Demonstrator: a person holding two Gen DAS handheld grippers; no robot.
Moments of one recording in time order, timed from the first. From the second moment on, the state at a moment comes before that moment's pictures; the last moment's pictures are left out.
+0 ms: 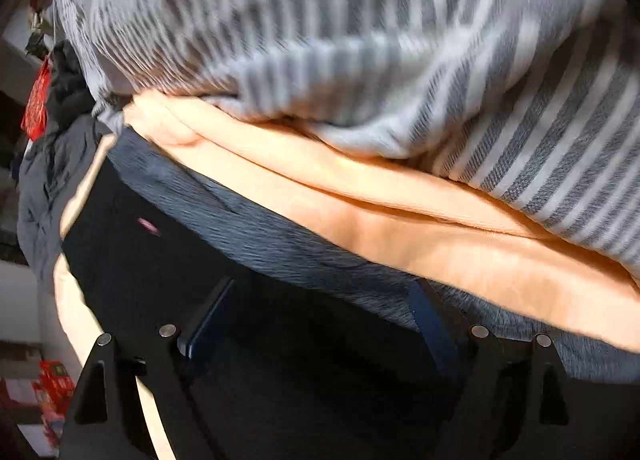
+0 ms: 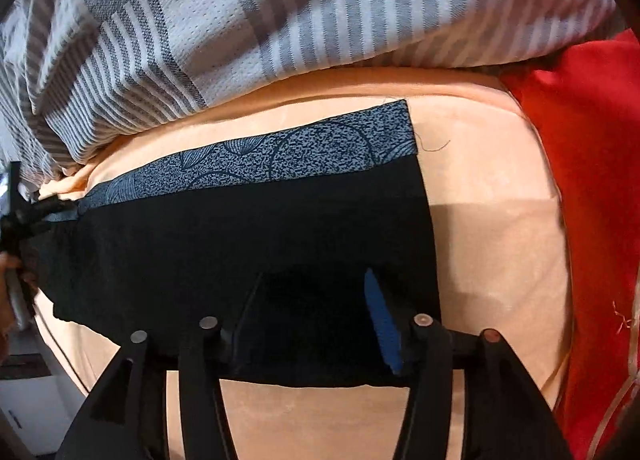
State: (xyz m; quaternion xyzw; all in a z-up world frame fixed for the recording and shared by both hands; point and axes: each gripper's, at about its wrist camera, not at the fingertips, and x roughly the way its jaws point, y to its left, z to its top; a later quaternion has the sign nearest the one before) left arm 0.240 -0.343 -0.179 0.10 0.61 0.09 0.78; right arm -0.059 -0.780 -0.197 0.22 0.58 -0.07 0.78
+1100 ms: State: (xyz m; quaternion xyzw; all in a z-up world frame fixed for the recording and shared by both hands) left arm 0.217 -0.159 -0.205 0.11 0.61 -0.04 0.78; right arm 0.008 -0.386 -0.239 0.49 0.51 0.14 0.69
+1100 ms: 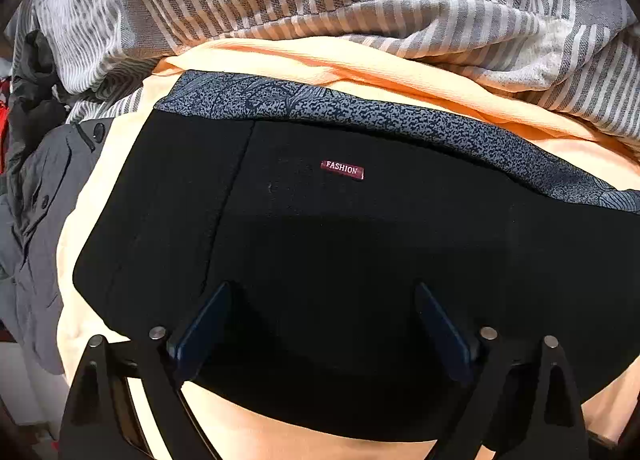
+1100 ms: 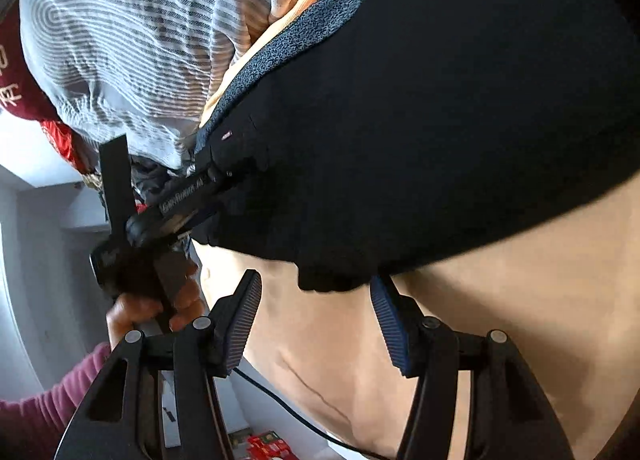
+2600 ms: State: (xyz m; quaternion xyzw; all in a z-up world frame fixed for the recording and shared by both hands) left arm 0.109 -0.264 -0.186 0.20 0.64 -0.14 0.73; right arm -0.077 -0.542 -0.170 0.41 0.55 -0.02 0.73
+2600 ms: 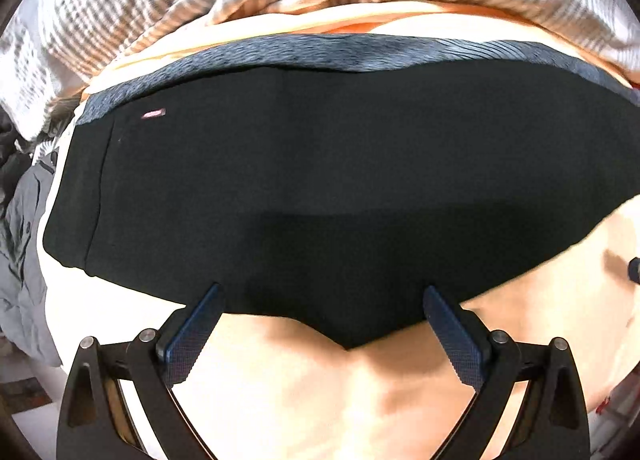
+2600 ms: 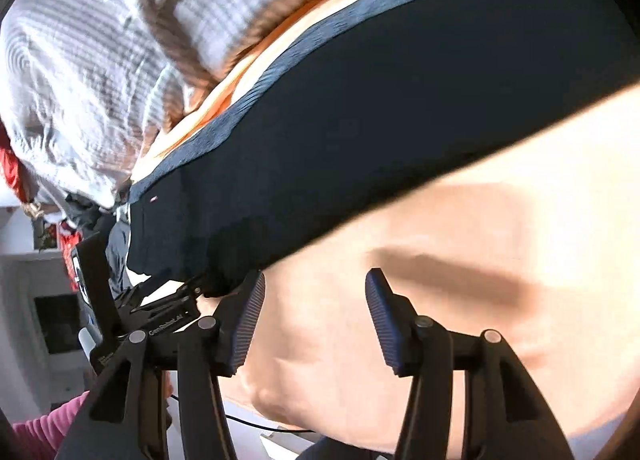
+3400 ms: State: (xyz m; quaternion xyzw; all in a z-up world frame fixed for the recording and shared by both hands) left arm 0.076 -0.442 -0.153 0.20 0.61 -0.20 0.74; right arm -0.128 -0.774 -0.145 0.43 0.45 -0.23 0.75
